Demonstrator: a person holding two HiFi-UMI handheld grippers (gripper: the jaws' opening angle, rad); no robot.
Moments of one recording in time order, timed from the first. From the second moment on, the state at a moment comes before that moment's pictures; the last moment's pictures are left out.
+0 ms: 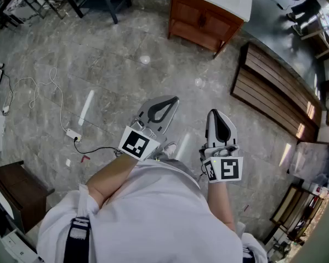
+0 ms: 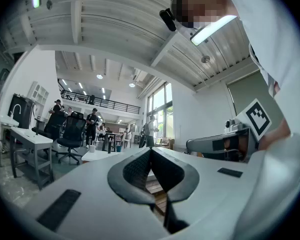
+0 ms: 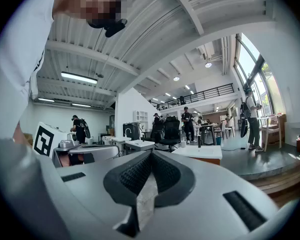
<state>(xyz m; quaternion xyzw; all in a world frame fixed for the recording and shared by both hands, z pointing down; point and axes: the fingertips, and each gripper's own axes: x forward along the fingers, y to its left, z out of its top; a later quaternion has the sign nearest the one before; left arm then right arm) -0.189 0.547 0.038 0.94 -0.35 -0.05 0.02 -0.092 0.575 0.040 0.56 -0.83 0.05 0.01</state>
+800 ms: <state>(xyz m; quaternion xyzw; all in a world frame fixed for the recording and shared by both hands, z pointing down) -0.150 0.518 0.060 0.93 -0.36 -0.03 0.04 -0.038 0.549 0.057 0.57 -0.82 0.06 0.01</state>
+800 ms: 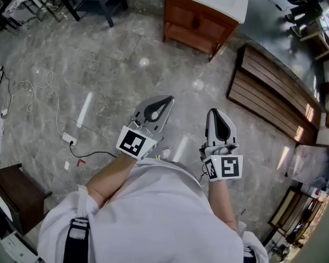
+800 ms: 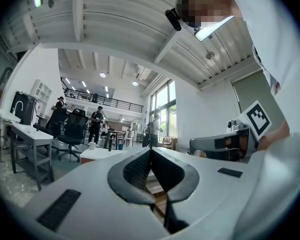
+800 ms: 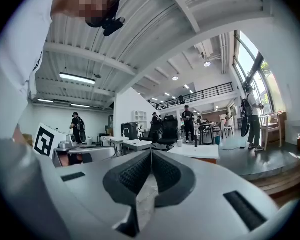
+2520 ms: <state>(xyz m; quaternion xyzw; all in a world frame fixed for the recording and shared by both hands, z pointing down) -0.065 -0.014 0.098 0.93 -0.36 -0.03 0.08 0.053 -0.005 0.103 0.57 -0.81 0.08 0.07</state>
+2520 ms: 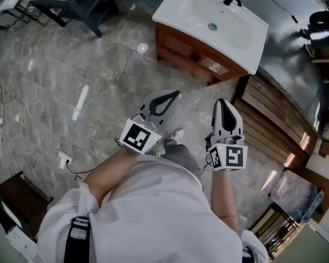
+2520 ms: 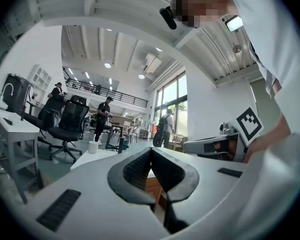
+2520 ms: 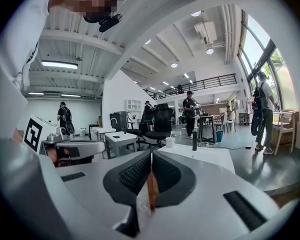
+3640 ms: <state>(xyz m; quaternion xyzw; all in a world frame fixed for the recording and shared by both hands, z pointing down) -0.034 -0.126 0.336 0.91 -0.40 0.02 0.13 0.083 -0.169 0.420 0.54 -0.82 0.10 0.15</state>
